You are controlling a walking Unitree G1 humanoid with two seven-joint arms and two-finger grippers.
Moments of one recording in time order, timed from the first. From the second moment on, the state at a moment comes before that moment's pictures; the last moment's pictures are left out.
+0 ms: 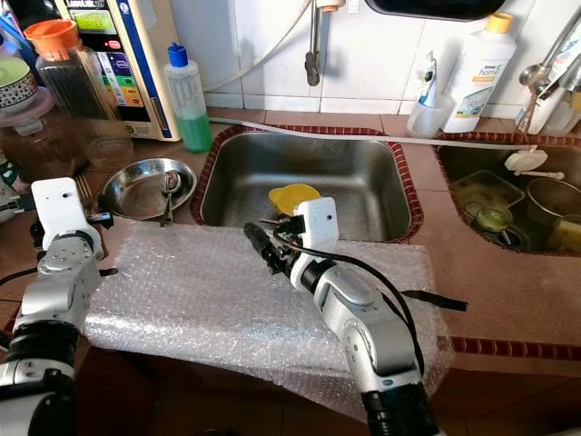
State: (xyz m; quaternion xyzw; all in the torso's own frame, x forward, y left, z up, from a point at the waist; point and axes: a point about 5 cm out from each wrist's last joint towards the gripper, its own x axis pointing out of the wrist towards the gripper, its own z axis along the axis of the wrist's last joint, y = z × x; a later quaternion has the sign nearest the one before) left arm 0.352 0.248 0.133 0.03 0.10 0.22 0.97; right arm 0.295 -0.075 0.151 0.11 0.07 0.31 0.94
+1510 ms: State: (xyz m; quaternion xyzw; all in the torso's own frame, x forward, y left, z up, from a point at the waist) left arm 0.351 0.269 0.147 0.06 0.08 0.25 0.96; right arm 0.281 -0.069 0.157 0.07 0.06 0.36 0.93
